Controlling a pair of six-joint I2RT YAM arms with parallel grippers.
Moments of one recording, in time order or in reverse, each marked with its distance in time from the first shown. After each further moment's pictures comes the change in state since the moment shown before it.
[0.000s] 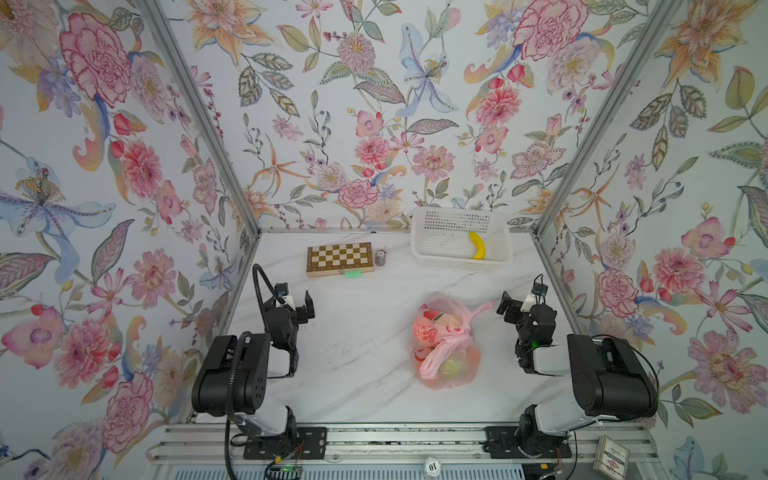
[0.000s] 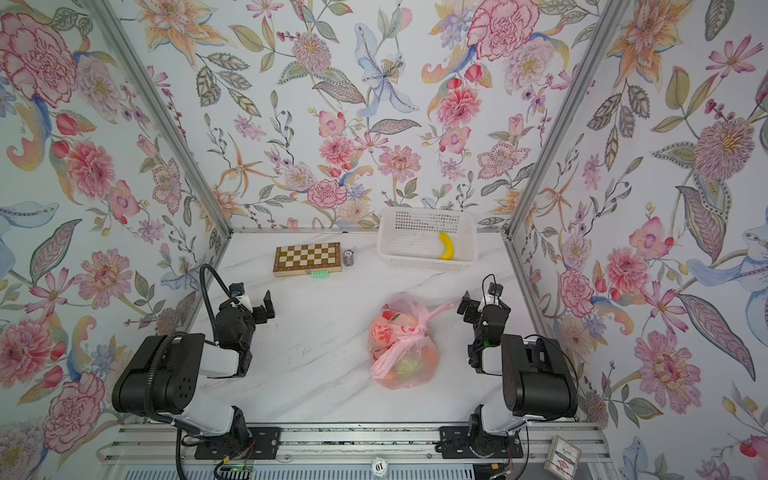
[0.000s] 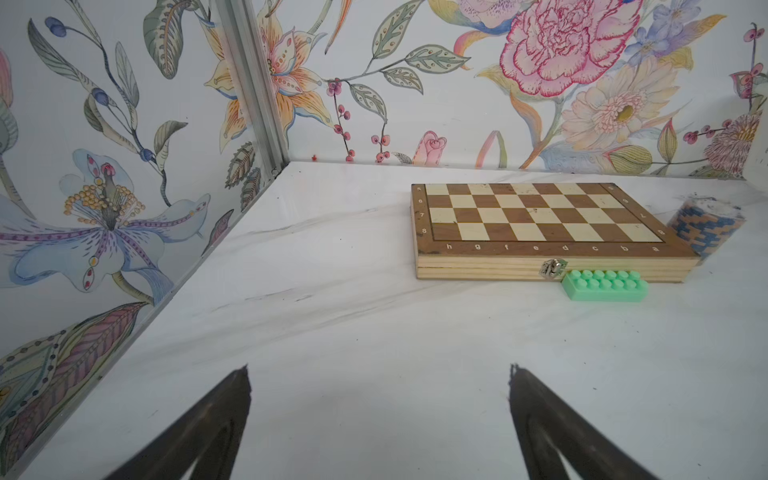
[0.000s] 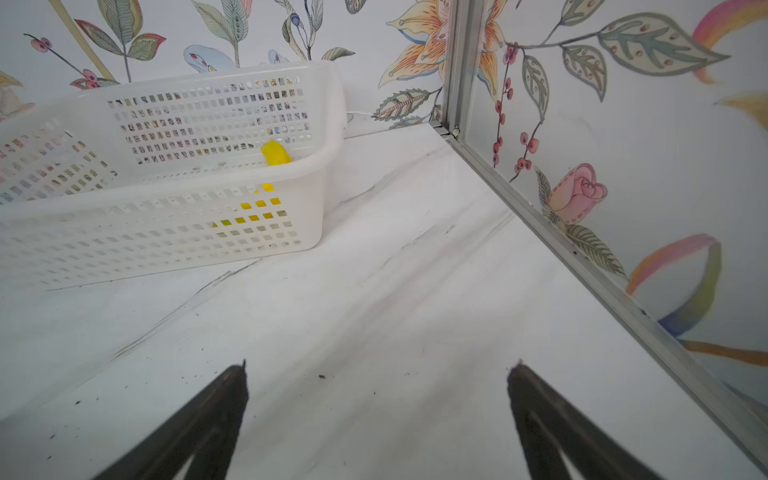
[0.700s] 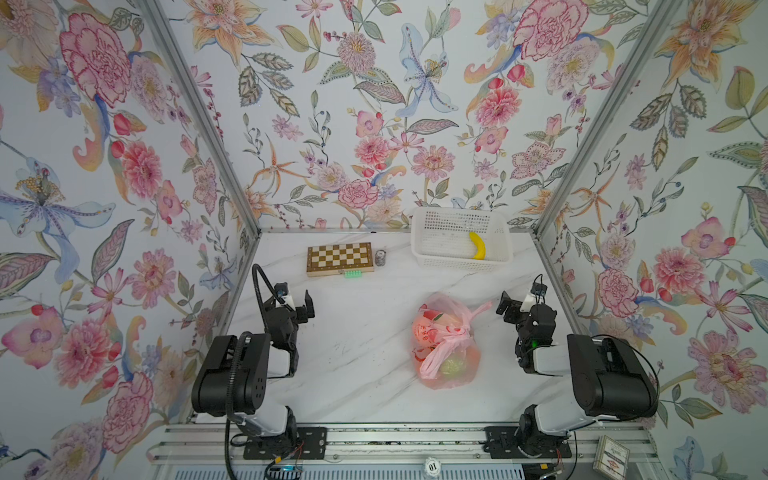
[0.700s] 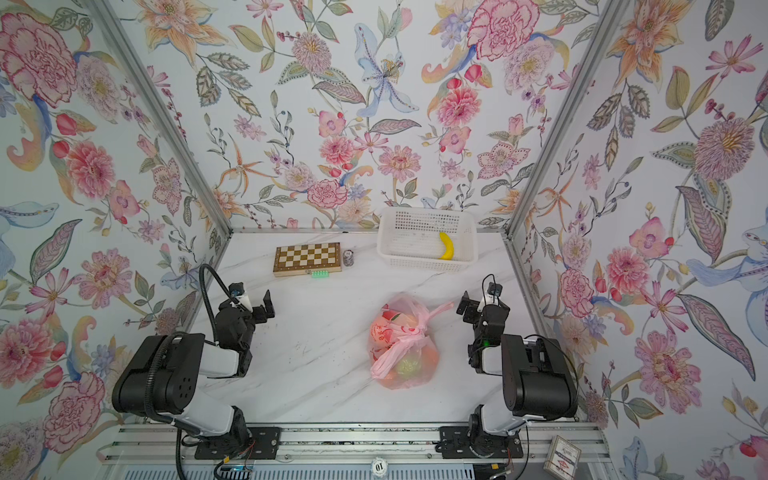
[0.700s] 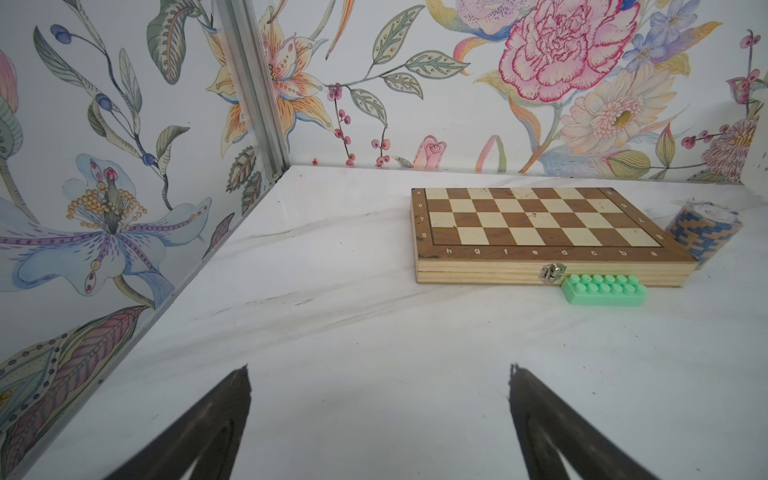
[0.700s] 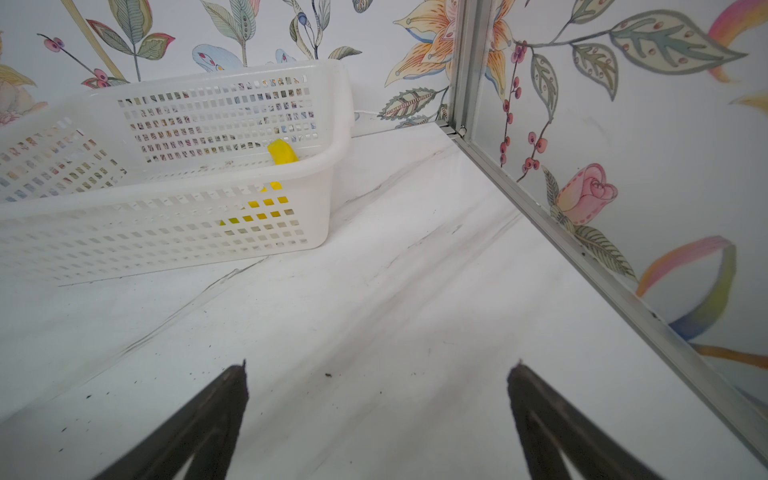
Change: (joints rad) left arm 0.000 0.000 -0.007 0.031 -0.002 0.000; right arm -0.001 -0.003 0.000 -0.003 -0.016 0.000
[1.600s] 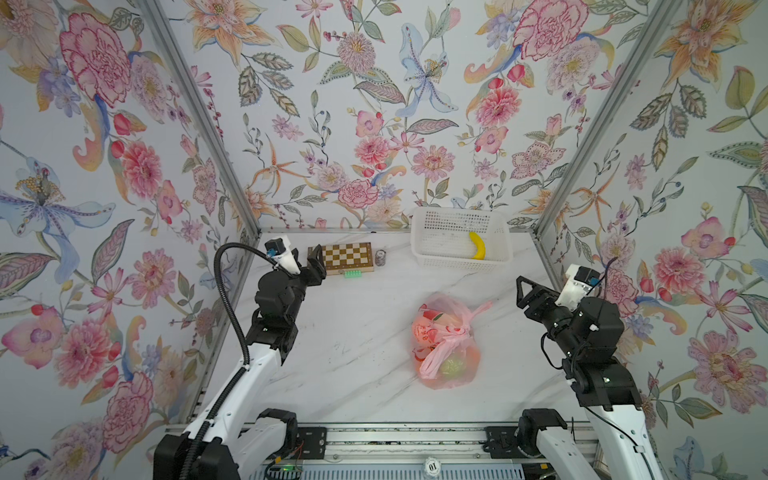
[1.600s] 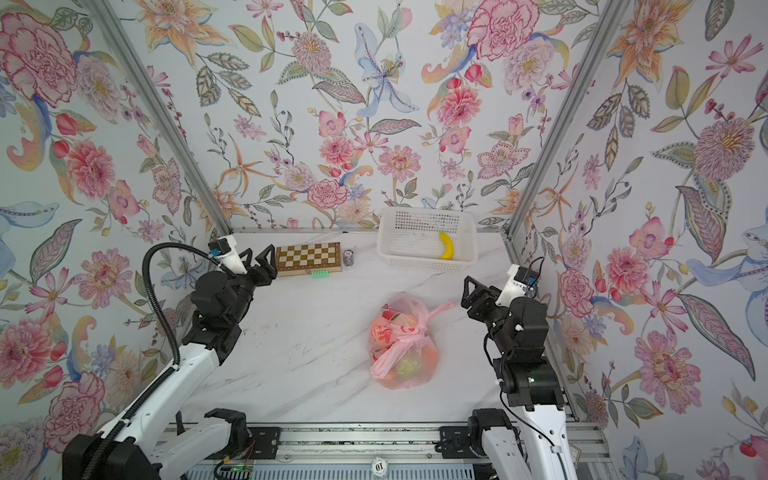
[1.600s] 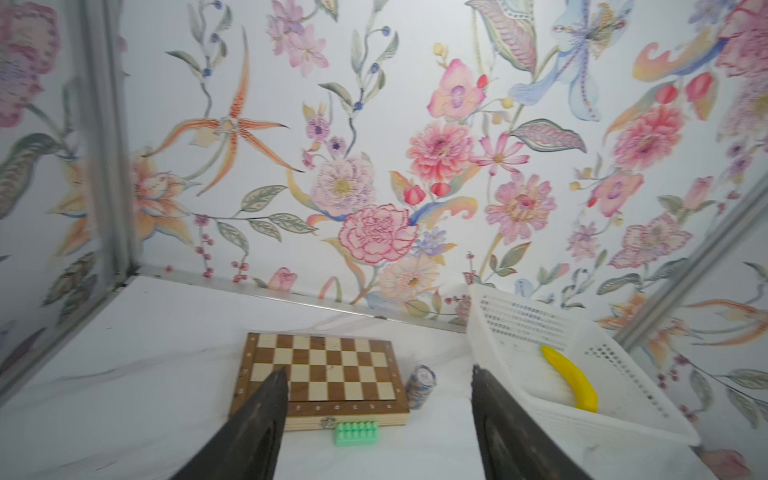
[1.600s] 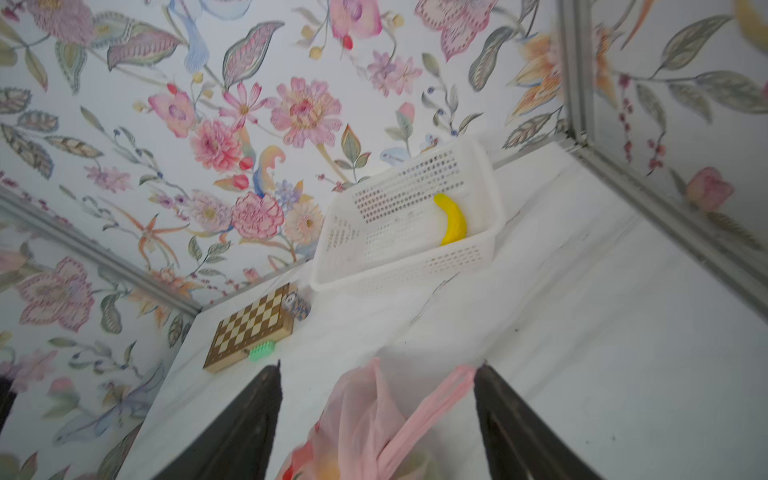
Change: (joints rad) left arm -0.260 -0.522 0.476 -0.841 0.105 -0.351; right arm 0.169 -0.908 0.542 -1.481 -0.216 0.435
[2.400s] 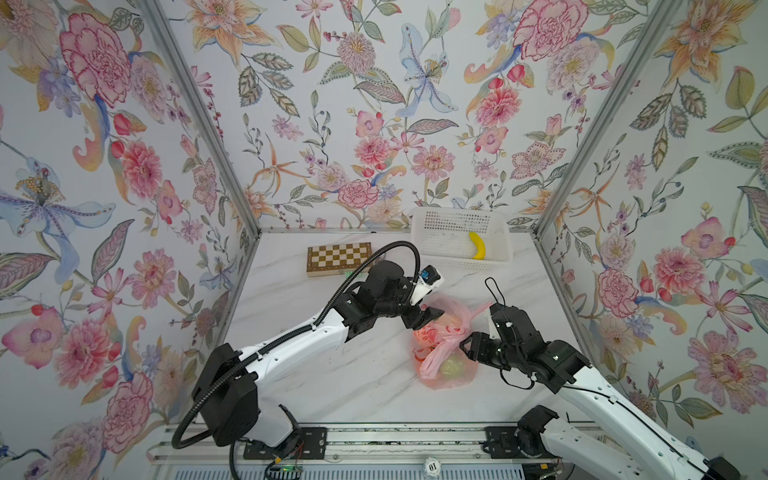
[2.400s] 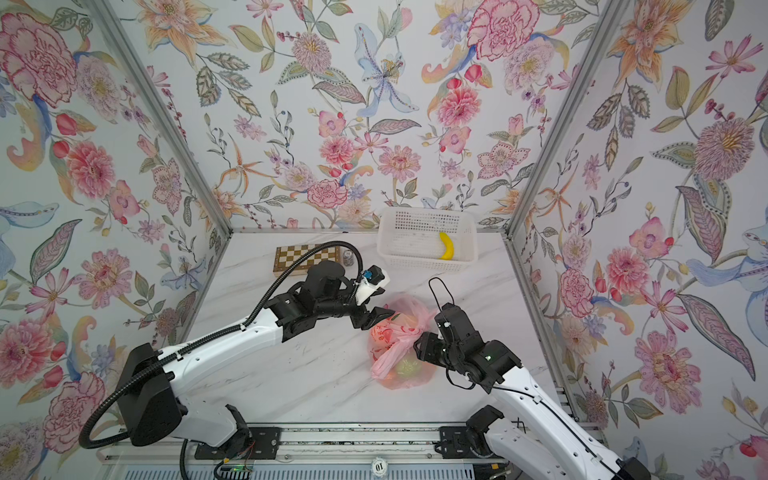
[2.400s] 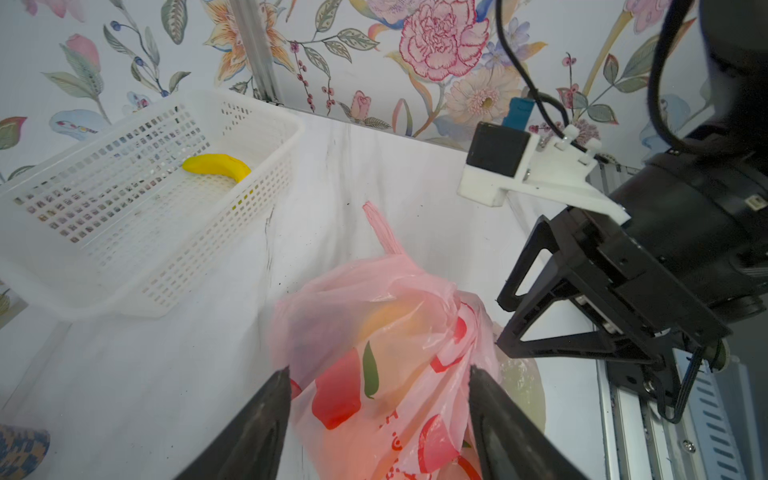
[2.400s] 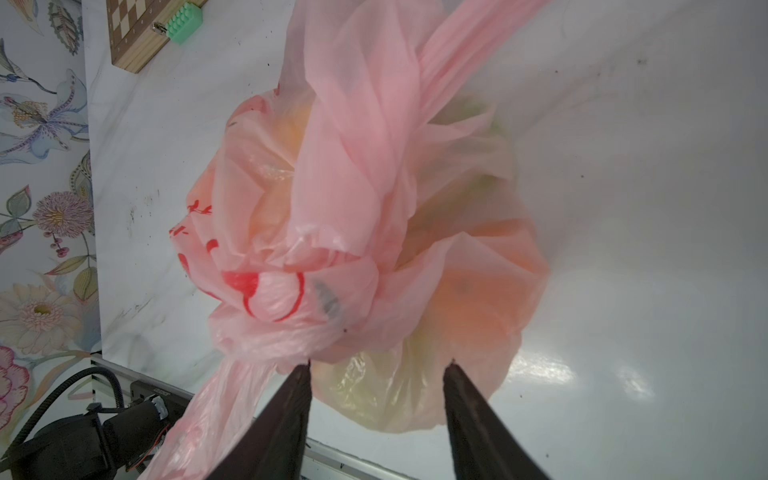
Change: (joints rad) left arm -0.615 0.453 0.446 -0.477 0.370 0.547; right arm 0.501 0.196 -0.161 -0.249 0.019 0.241
